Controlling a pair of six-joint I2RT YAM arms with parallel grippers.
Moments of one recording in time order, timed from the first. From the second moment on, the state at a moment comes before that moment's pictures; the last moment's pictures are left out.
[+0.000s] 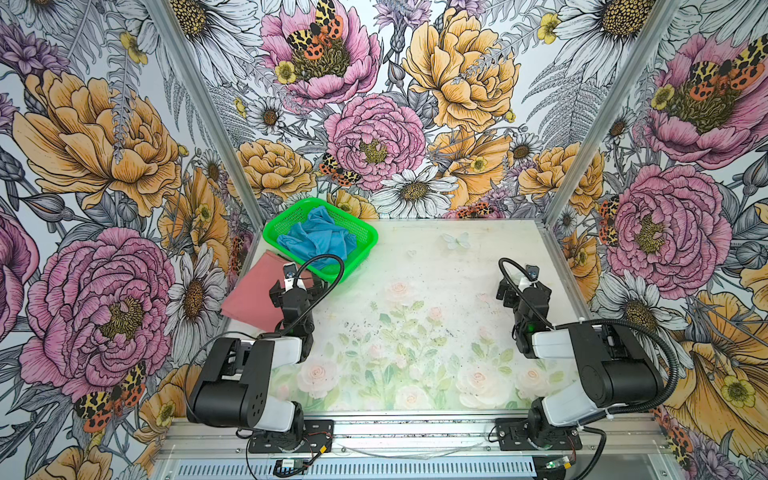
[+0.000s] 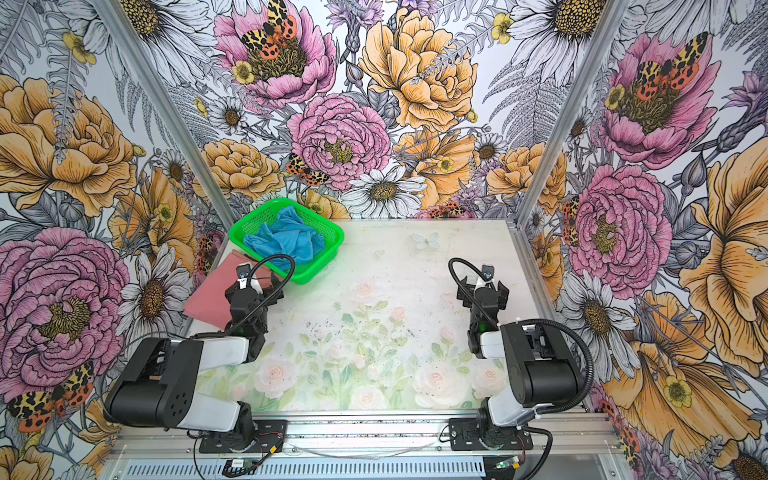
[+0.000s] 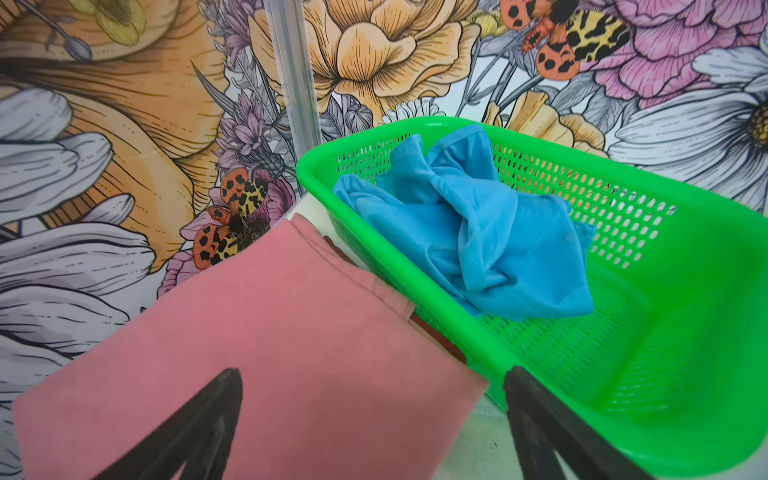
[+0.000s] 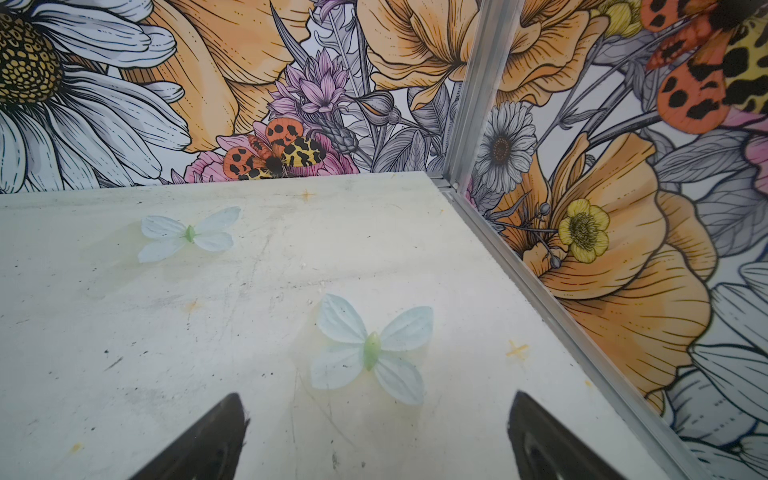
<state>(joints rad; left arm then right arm) -0.12 1.40 0.38 0.85 -0.48 -0.05 0.02 1.54 0.36 0.91 0.29 0.01</state>
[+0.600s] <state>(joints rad) -0.17 1.29 0.92 -0.41 -0.64 -0.68 0.04 1.35 0.60 0.40 0.13 0.00</state>
